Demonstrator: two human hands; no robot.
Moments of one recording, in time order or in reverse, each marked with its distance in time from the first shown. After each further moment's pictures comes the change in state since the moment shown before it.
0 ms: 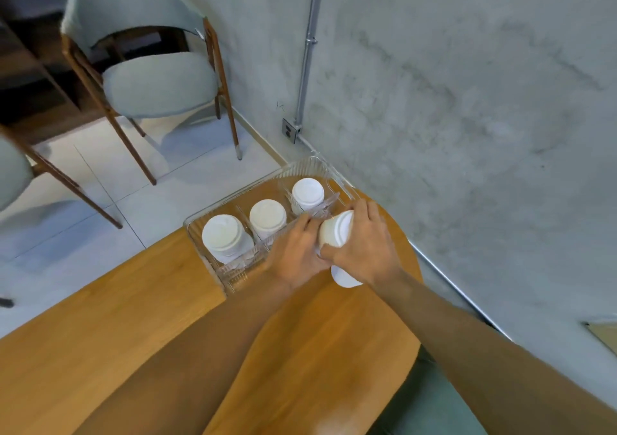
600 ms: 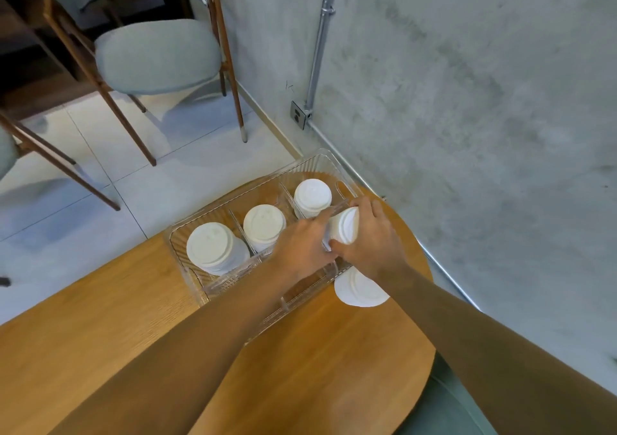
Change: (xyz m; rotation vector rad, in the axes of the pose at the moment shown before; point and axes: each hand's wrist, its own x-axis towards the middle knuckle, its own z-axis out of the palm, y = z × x) left_hand 0.063 -0.019 0.015 -0.106 -0.126 -0.069; right_hand 0.085 0.044 0.037 -0.120 -0.108 -0.039
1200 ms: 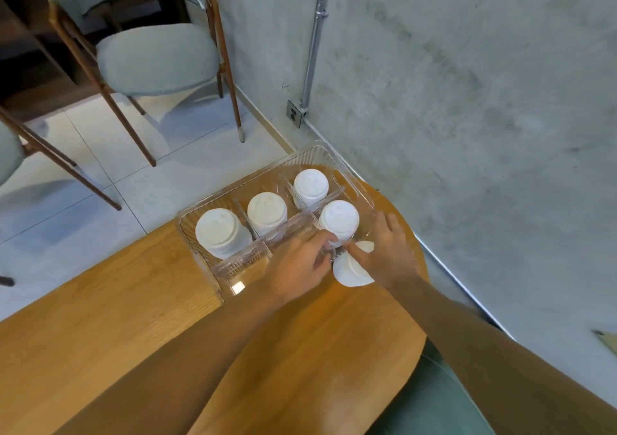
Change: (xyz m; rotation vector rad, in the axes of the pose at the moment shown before) left_hand -0.073 0.014 -0.005 -0.060 0.043 0.125; right_hand -0.051 0.035 0.010 0.011 0.086 0.038
